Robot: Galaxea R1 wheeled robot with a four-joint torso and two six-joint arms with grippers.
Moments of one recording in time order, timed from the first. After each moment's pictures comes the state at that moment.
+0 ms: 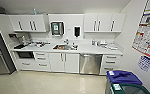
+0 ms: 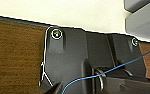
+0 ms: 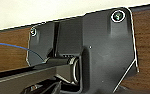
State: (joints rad) left arm 1.51 2.78 -2.42 -0.01 -0.16 0.00; right arm -1.54 2.76 -2.34 -0.02 0.07 0.07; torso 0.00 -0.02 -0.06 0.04
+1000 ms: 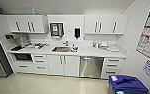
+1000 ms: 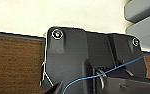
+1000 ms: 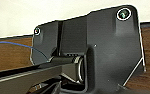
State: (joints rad) left arm 1.52 2.77 -2.42 -0.01 -0.16 0.00; right arm -1.55 2.78 -2.33 -0.02 0.07 0.07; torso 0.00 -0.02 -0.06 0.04
